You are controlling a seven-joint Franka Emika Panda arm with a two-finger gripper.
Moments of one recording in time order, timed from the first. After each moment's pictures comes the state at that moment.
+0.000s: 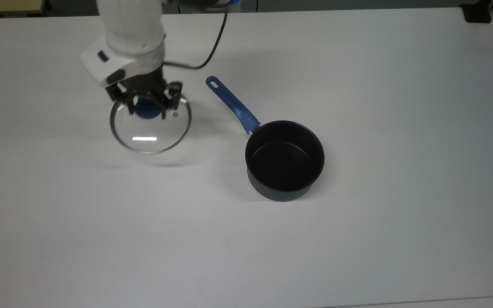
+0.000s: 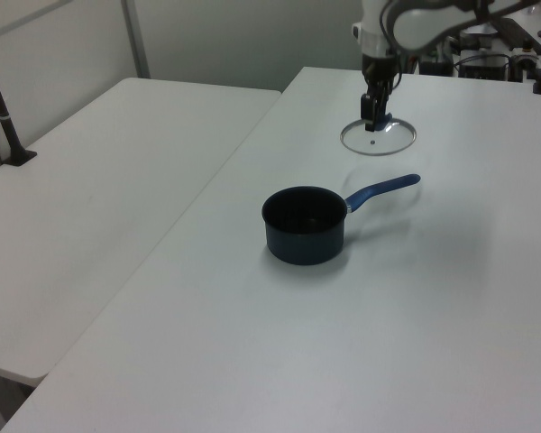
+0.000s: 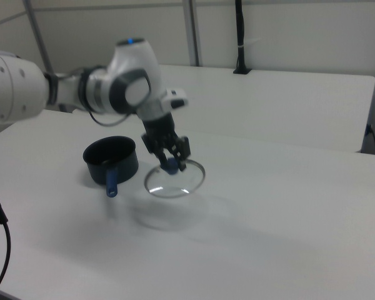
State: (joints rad) arm -0.03 0.27 -0.07 -1.73 -0.11 2.08 0.00
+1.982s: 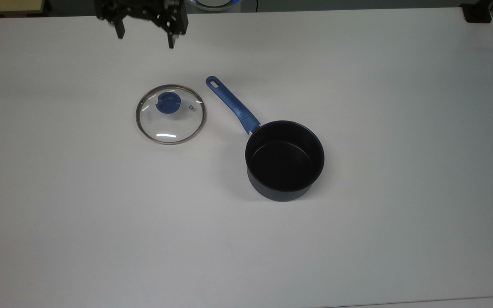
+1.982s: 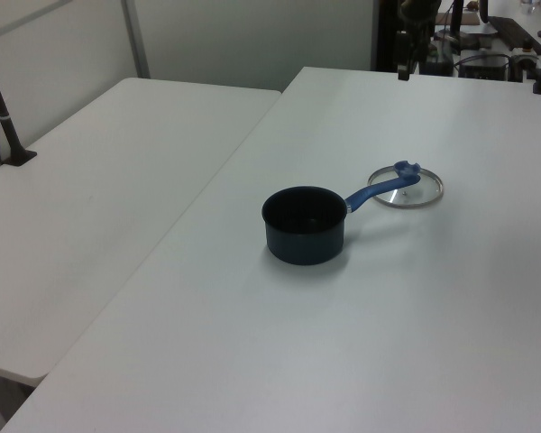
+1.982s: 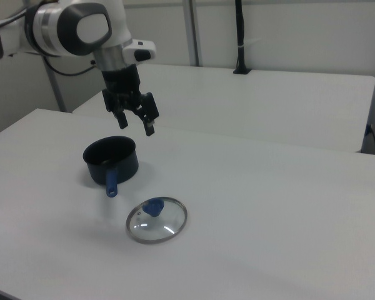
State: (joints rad) arm -0.02 0.03 -0.07 -1.66 -0.08 1.71 0.06
